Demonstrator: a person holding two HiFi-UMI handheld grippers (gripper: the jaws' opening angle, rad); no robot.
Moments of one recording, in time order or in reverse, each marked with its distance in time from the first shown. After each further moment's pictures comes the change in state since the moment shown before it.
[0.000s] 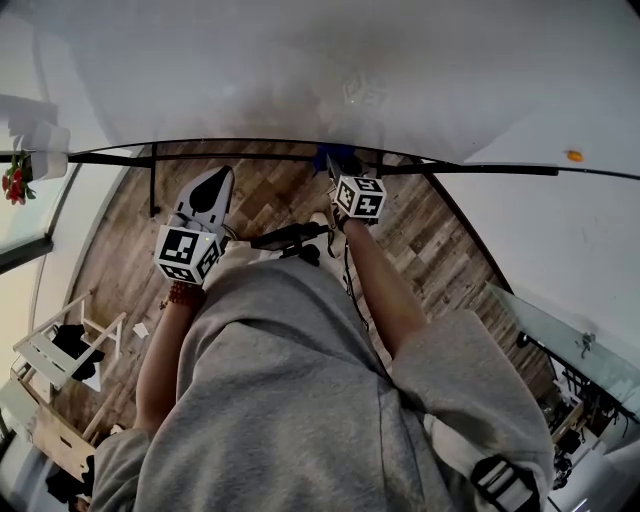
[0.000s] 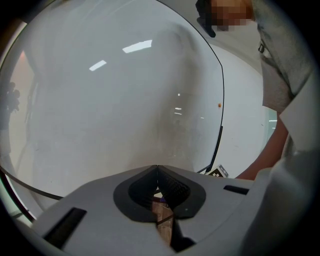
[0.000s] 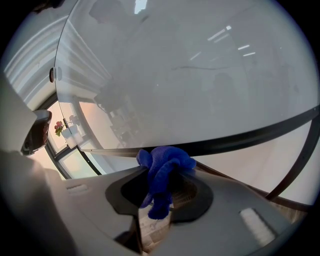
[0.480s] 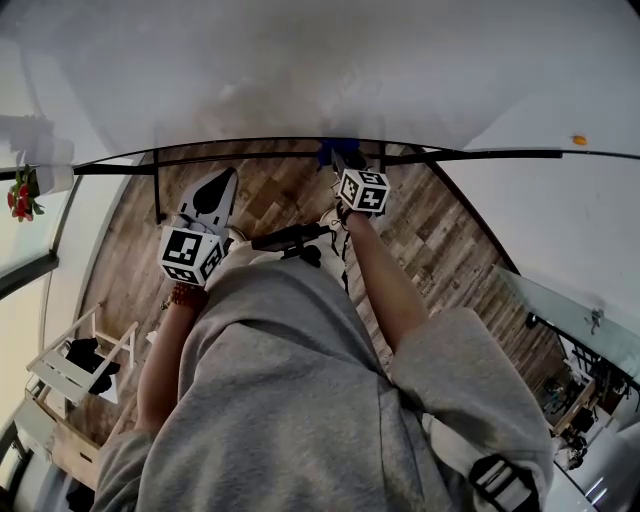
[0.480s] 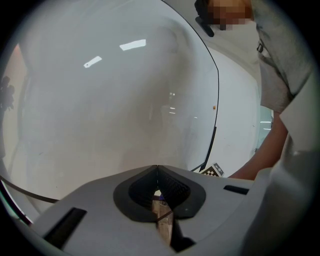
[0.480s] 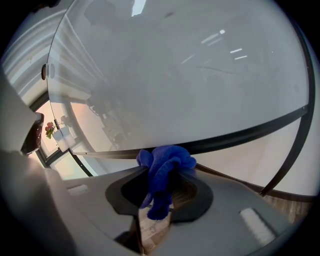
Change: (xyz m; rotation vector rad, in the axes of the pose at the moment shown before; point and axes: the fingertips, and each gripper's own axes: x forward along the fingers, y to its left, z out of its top) left arm -0.018 0.028 0.000 0.011 0.019 -0.084; right arm 0.007 0.018 -0.002 0.038 -0.019 -0.092
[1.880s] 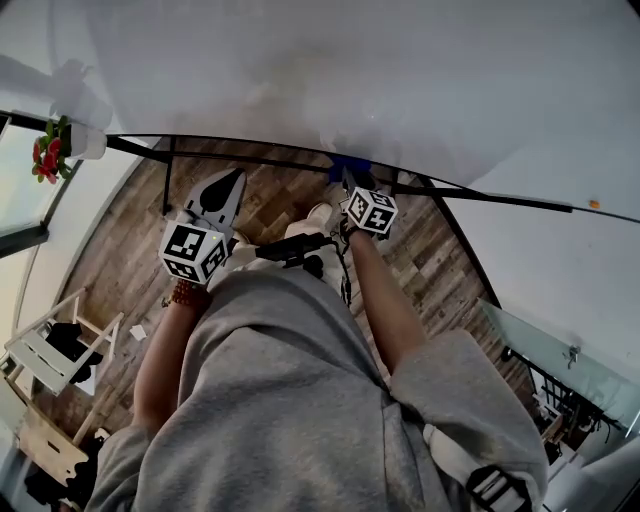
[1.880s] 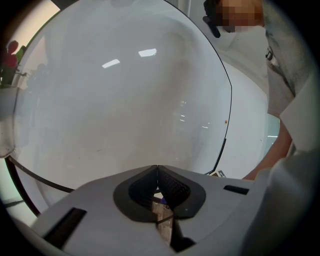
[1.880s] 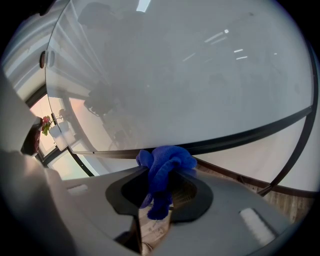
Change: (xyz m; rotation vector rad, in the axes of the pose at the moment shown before) left arm -0.065 0.096 -0.012 -0.133 -0.060 0.043; right arm 0.034 0.084 -0.014 -0.005 0.025 -0.033
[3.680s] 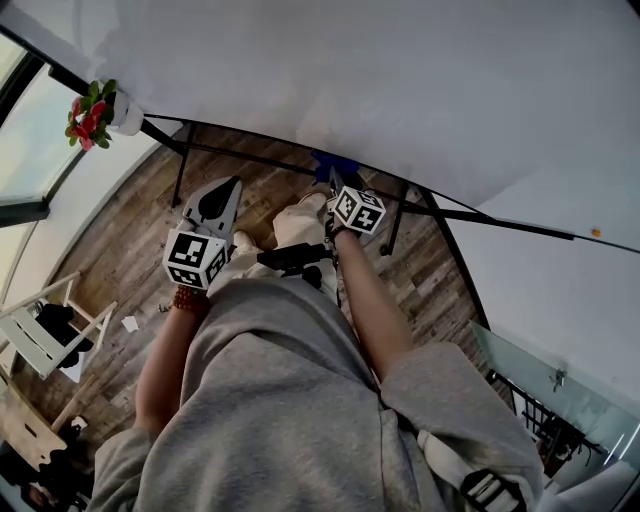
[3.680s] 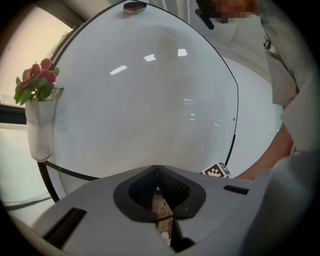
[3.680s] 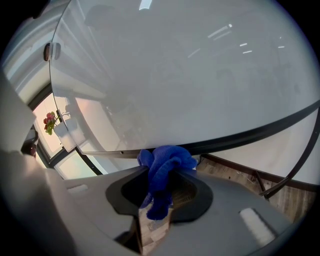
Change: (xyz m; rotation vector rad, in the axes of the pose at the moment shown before) left arm -0.078 0.065 -0.020 0.016 -0.008 0.149; right arm 0.042 0.116 -0.018 0.014 0.024 0.069
